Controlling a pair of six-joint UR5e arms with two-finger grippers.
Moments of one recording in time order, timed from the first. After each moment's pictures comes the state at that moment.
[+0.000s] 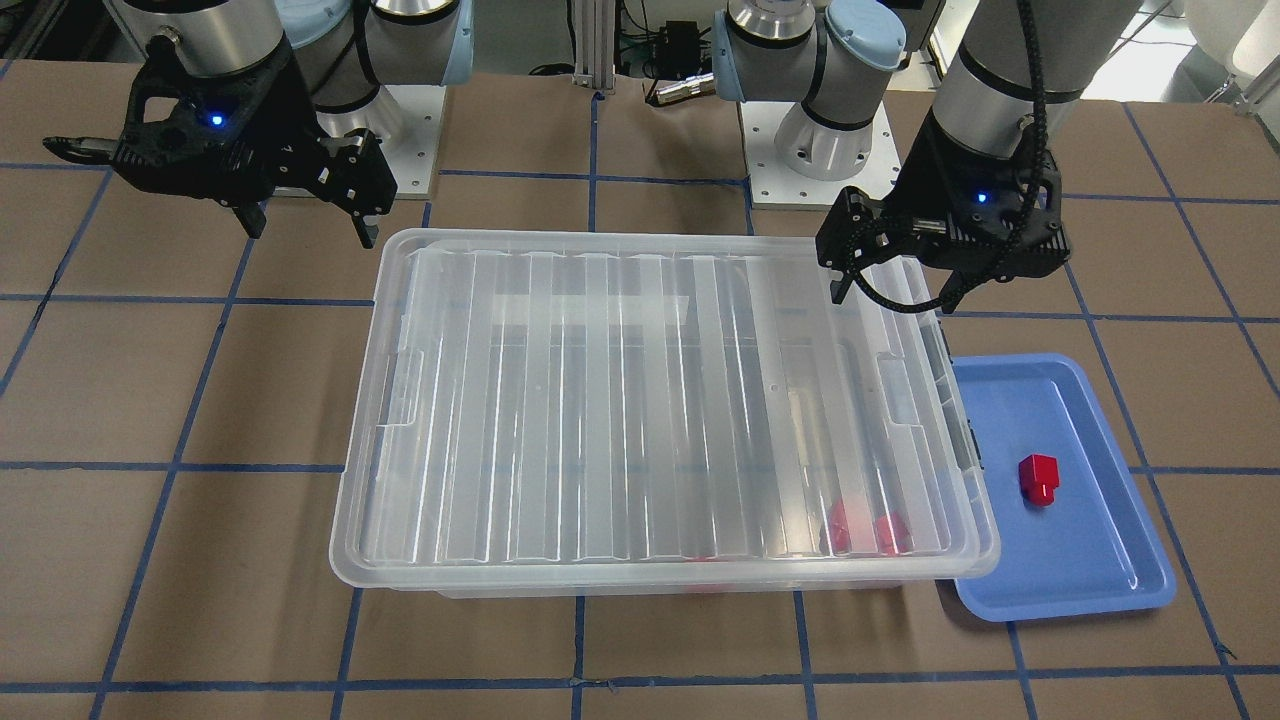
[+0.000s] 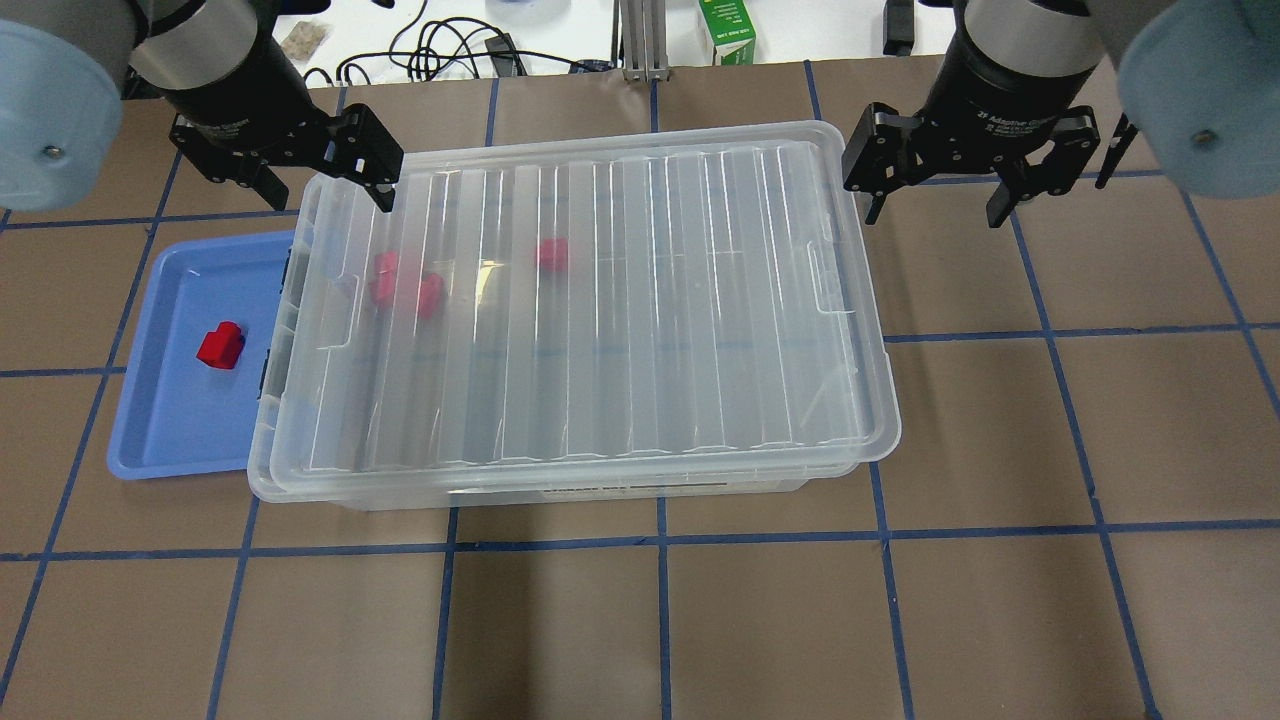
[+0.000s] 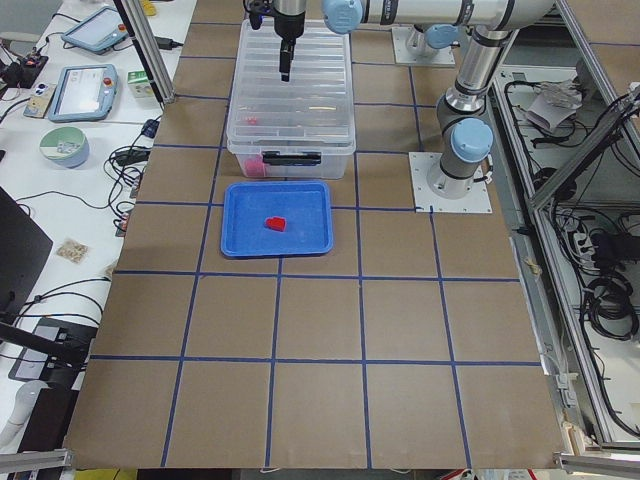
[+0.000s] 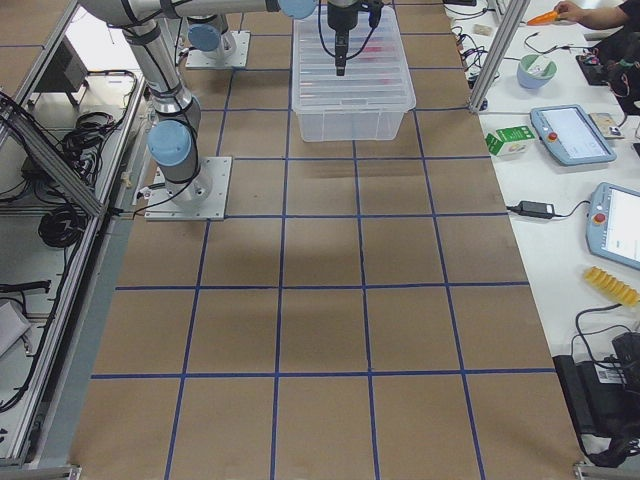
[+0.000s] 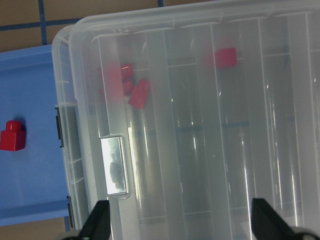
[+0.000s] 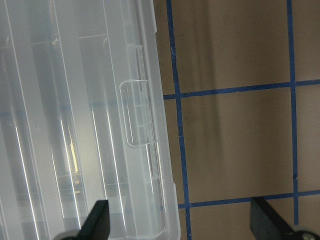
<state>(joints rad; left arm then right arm) -1.54 -1.61 -1.53 -1.48 1.56 0.11 1.62 -1.59 1.54 -1.57 -1.57 0.14</state>
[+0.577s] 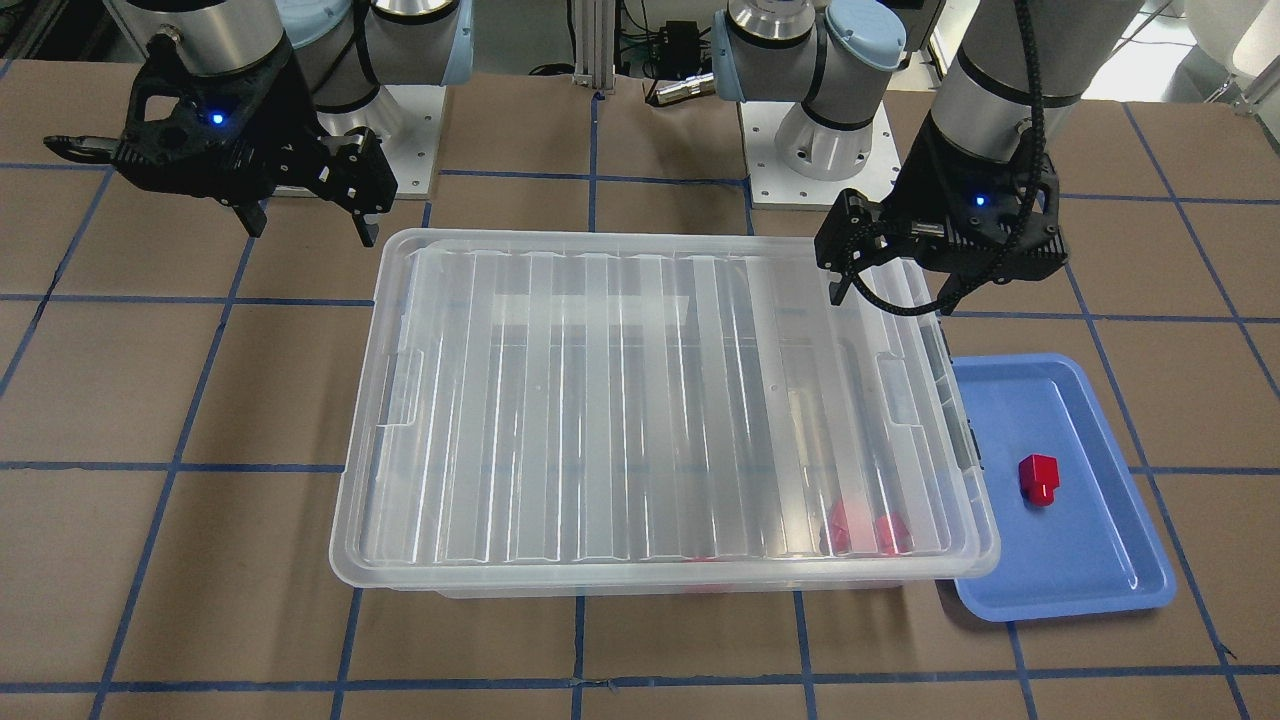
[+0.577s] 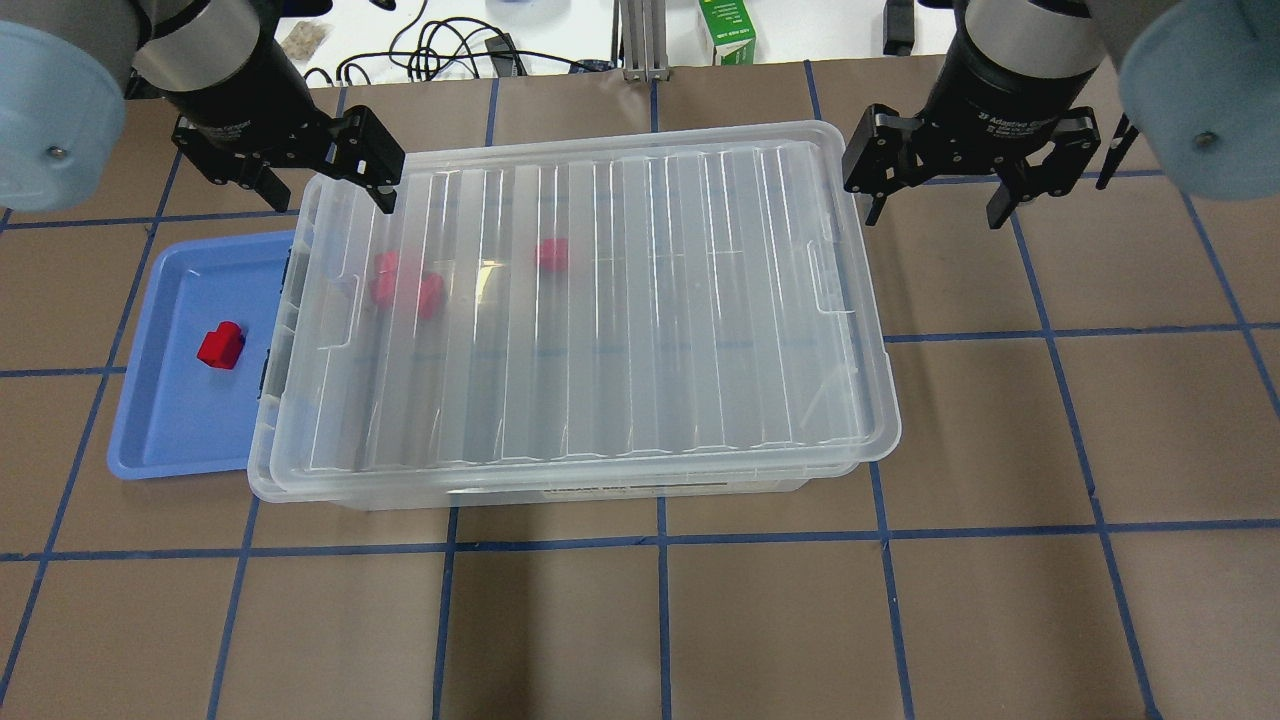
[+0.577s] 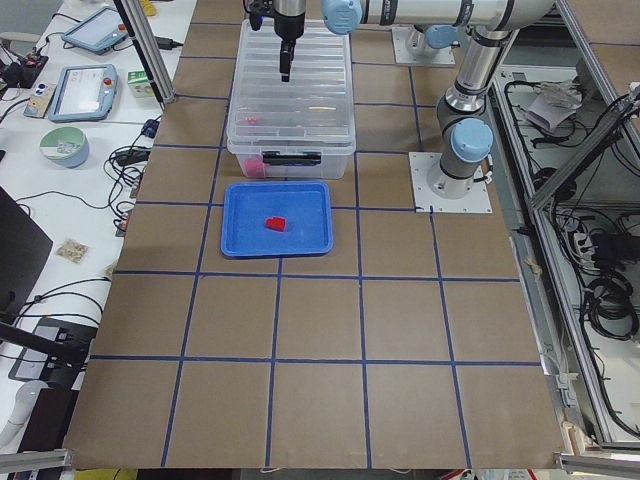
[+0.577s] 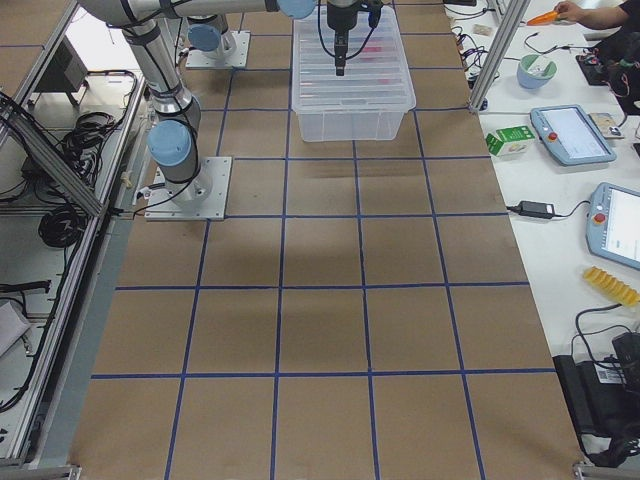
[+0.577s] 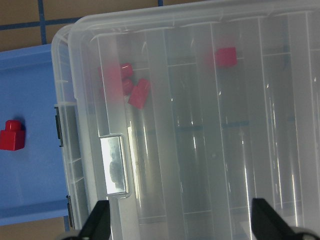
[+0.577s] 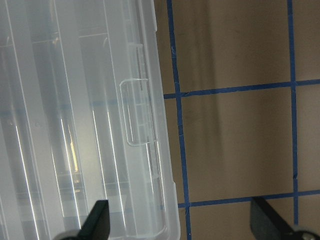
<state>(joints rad) -1.54 -1.62 -1.53 -1.48 1.56 0.11 1.62 -1.59 1.55 -1.57 -1.57 0.14</state>
